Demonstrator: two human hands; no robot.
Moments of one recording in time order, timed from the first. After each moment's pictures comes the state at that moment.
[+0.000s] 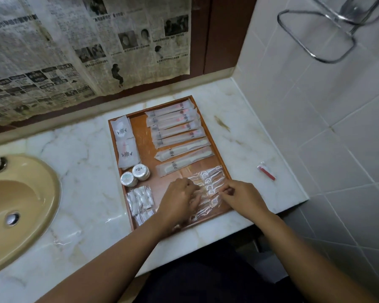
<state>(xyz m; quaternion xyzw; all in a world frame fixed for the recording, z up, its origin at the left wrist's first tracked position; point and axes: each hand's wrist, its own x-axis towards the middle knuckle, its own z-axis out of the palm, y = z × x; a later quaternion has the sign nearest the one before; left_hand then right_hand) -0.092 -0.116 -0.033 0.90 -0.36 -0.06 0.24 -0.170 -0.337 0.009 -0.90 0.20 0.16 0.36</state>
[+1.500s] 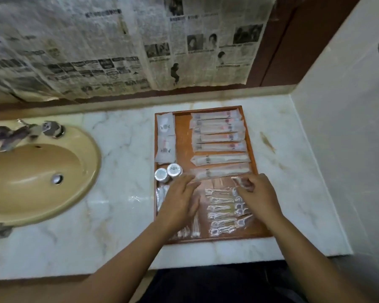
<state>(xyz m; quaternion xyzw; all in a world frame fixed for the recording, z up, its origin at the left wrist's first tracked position) -0.084 -0.057 -0.014 0.94 -0.22 0.00 0.27 -0.089 -0.318 0.015 -0.90 0.13 0.06 0.41</state>
